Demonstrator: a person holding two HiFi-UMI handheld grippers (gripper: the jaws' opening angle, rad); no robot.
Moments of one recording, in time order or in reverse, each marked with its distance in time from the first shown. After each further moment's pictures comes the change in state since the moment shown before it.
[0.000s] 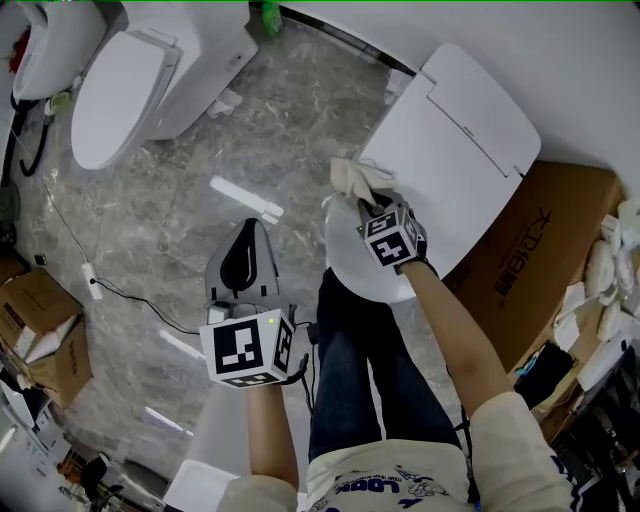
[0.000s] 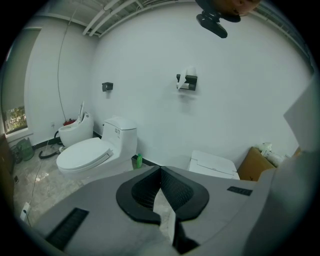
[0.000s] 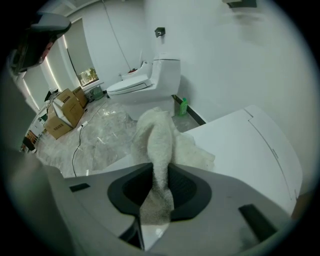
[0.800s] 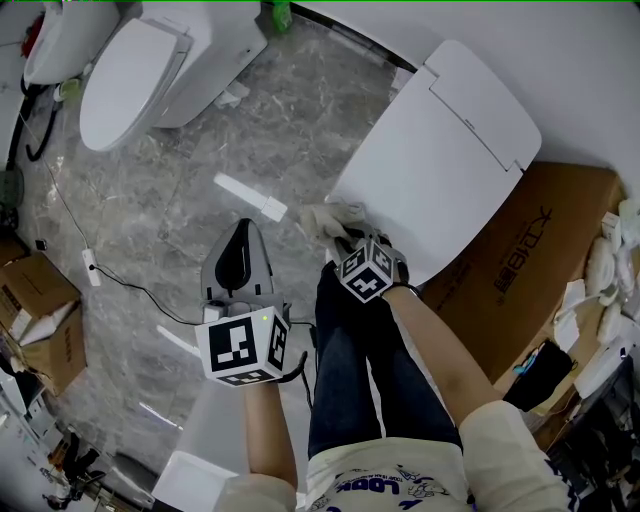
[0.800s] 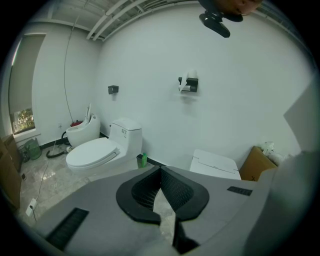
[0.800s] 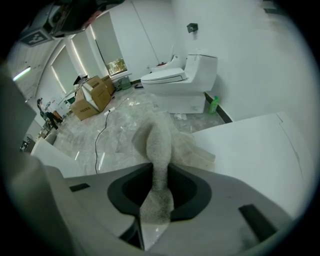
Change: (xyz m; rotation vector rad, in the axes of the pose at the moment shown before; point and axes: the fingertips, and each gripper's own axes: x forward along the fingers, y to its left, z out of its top) left arm -0.045 0.002 -0.016 -0.009 -0.010 0.057; right arm -0.019 0.121 -0.059 -0.217 0.049 0.193
